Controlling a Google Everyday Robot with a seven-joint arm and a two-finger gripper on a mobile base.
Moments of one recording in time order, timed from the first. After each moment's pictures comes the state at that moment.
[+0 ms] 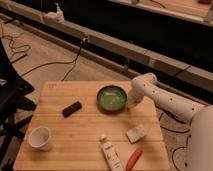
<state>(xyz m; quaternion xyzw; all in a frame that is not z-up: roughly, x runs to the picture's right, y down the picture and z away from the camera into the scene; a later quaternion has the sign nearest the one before) 0.166 0.110 0.925 -0.27 -0.08 0.03 0.96</state>
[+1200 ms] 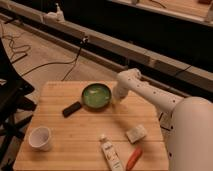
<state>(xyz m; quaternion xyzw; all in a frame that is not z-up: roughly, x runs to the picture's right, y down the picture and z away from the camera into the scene) 0.055 0.083 0.936 -0.26 -0.16 -0.05 0.95</state>
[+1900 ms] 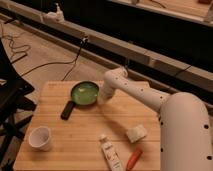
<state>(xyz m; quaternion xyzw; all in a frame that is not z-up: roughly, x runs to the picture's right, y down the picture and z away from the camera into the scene) -0.036 0.085 0.921 -0.26 -0.23 -0.13 0.93</state>
